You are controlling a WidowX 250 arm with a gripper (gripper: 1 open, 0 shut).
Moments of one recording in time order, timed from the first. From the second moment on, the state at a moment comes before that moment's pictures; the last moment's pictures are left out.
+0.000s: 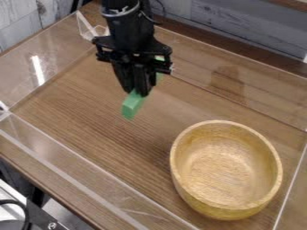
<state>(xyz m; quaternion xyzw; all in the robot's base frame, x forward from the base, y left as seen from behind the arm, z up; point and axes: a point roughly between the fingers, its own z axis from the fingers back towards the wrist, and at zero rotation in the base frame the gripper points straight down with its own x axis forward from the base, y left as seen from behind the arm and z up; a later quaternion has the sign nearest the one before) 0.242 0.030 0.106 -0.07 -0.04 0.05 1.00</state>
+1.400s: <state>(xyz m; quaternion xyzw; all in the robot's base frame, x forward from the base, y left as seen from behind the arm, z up) 0.250 0.051 0.085 -0.07 -0.05 0.02 1.00</state>
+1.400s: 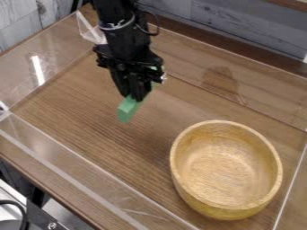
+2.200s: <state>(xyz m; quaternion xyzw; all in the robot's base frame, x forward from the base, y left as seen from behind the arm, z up) 0.266 0.063 0.054 -0.06 -0.06 0.00 1.00</state>
